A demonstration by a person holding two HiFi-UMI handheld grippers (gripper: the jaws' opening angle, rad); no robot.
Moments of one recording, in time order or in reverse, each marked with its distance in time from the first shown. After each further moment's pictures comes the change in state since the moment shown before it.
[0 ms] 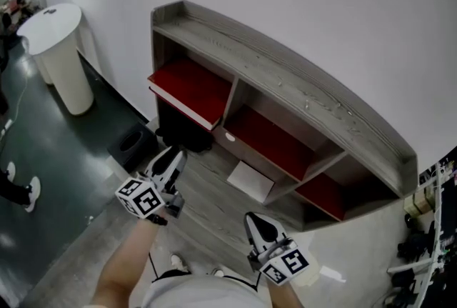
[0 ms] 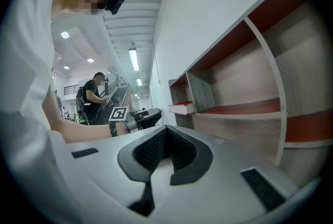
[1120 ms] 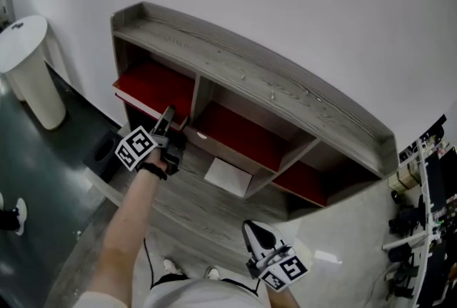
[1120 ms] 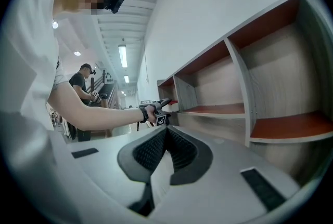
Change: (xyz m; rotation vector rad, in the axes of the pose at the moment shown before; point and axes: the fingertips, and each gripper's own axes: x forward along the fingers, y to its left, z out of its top) left arm 0.138 0.076 -0.004 -0.436 -0.047 0.162; right arm -0.054 -0.012 -0.002 -0.002 0.026 -0.165
